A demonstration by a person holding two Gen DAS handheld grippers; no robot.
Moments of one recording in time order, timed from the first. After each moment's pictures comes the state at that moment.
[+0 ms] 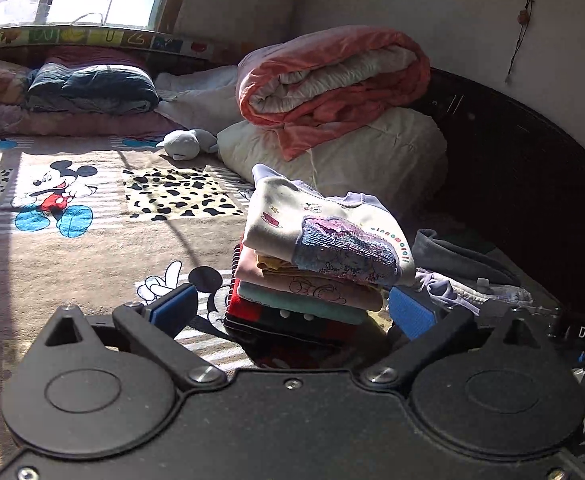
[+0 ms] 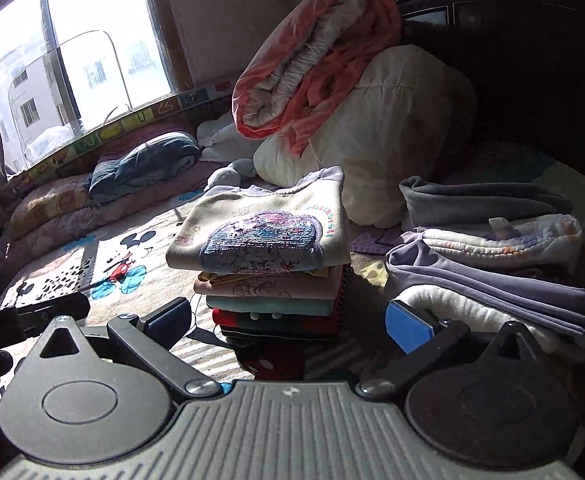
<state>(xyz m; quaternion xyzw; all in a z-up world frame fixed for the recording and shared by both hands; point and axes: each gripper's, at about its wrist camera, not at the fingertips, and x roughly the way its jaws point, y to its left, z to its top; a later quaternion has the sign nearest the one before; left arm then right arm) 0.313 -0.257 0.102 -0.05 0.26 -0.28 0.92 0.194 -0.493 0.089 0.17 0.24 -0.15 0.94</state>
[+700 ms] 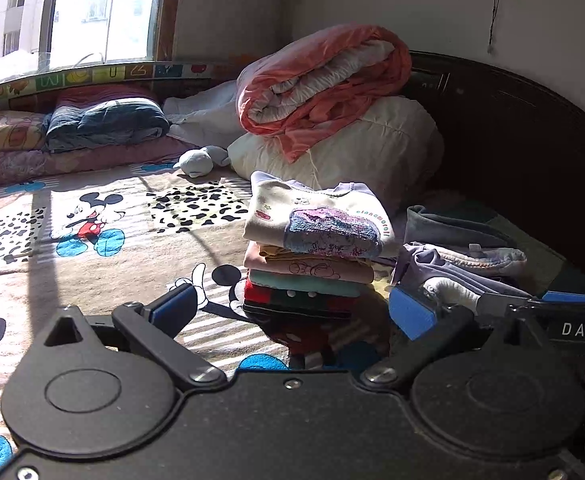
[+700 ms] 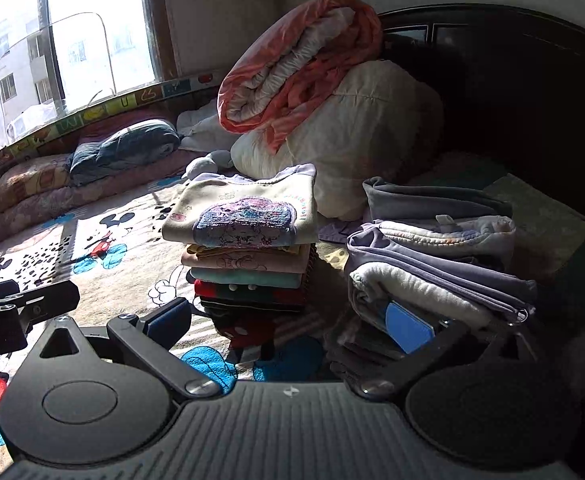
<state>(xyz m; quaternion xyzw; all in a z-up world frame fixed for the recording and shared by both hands) 0.234 -0.266 0.129 0.03 0.24 -0.26 0.93 0.140 -0.459 0.111 0.13 0.26 -0.19 0.94</state>
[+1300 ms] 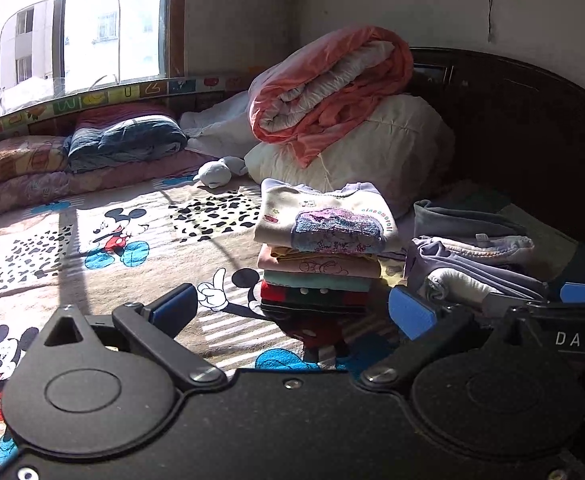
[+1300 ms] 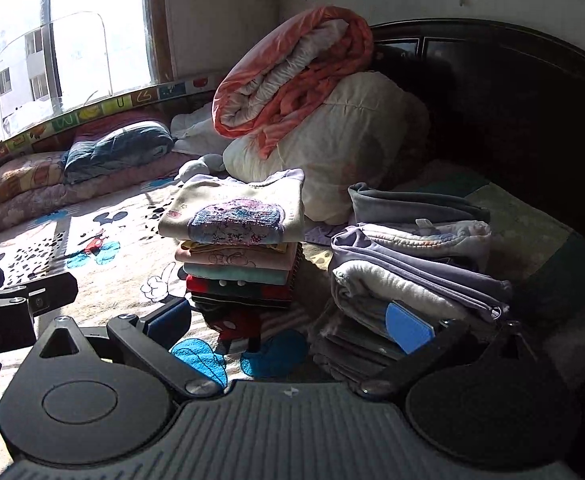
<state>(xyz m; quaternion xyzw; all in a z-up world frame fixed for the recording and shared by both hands) 0.201 -0.271 0.141 0.05 0.23 -0.24 0.94 0.113 -0.446 0.118 0.11 0.25 -0.20 0.94</state>
